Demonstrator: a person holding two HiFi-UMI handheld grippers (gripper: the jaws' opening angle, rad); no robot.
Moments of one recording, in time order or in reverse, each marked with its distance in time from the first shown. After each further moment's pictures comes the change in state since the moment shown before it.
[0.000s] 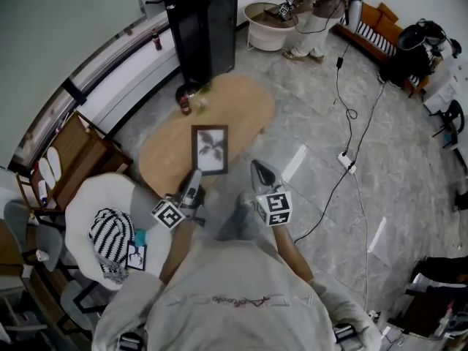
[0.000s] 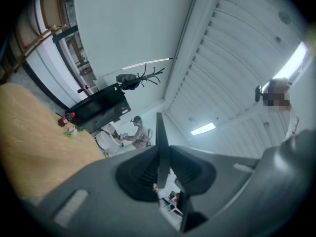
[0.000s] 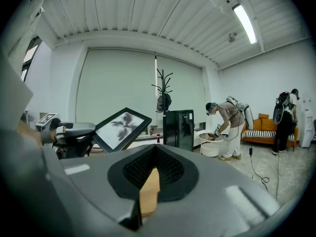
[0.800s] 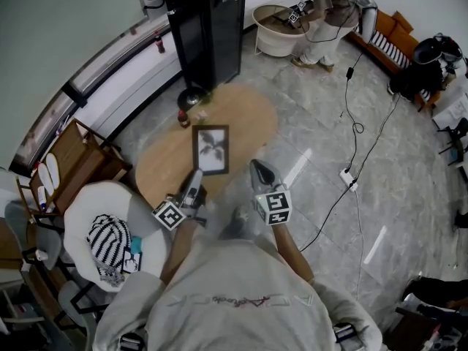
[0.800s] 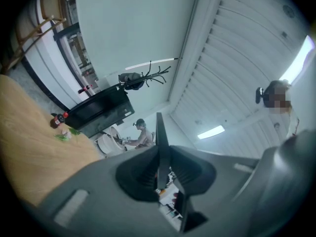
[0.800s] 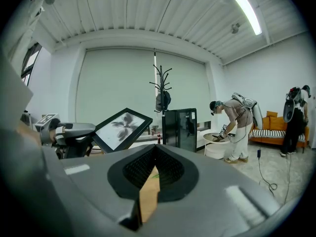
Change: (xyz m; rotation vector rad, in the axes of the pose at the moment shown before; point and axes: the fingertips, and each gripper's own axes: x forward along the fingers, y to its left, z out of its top) left arm 0.134 0.051 0.020 -0.007 -0.045 0.050; right arm 0.108 -0.106 0.035 -0.002 0.016 0.063
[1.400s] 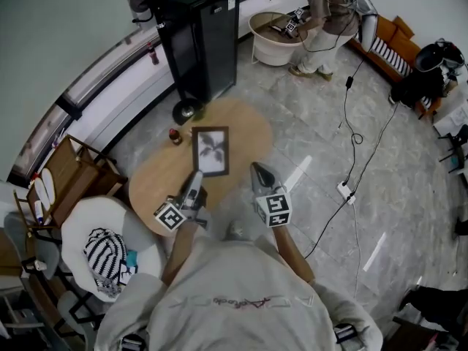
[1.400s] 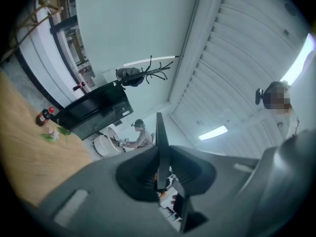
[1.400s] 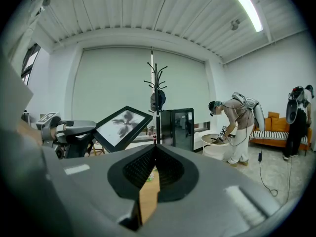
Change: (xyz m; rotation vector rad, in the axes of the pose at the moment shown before) left arm 0.115 0.030 -0.003 0.005 -0.018 -0.012; right arm 0.059 -0.100 0.014 -0.009 0.000 0.005
